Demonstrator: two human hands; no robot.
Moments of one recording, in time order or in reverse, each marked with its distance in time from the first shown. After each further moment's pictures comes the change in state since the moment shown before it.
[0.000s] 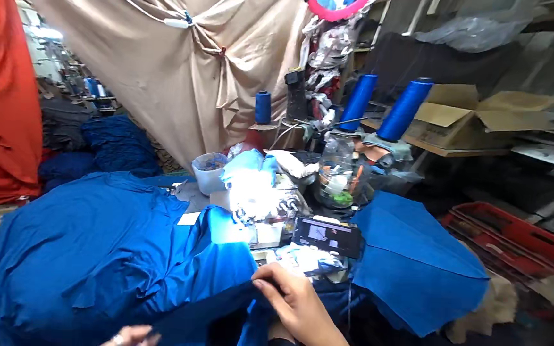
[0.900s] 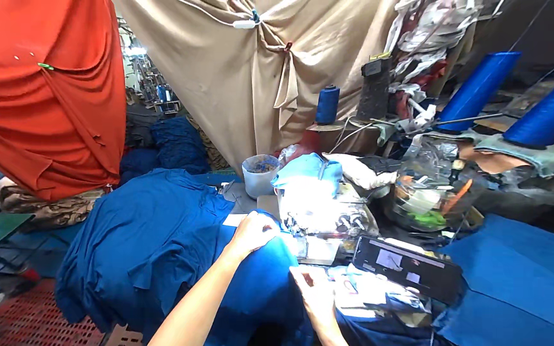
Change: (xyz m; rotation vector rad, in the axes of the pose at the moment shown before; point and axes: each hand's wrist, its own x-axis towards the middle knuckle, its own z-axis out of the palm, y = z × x) left_hand 0.251 0.025 0.129 0.470 -0.347 0.303; right_hand -0.001 0.119 0.093 0.000 0.384 0.479
